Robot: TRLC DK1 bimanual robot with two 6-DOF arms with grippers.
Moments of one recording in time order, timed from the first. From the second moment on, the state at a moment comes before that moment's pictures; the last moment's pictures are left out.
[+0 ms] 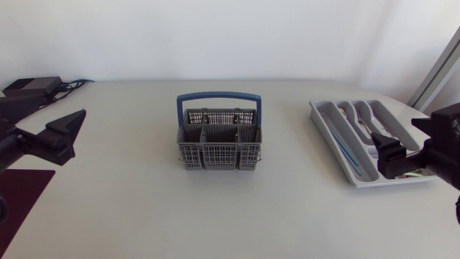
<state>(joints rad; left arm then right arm) 0.11 0.61 0.53 -0.09 0.26 0.33 -0.08 0.64 0.51 -0.22 -0.06 -0.39</state>
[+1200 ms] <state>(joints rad) 0.01 0.07 0.04 -0.03 0.02 0.03 -0.01 0.06 0.03 -0.03 0.00 -0.03</state>
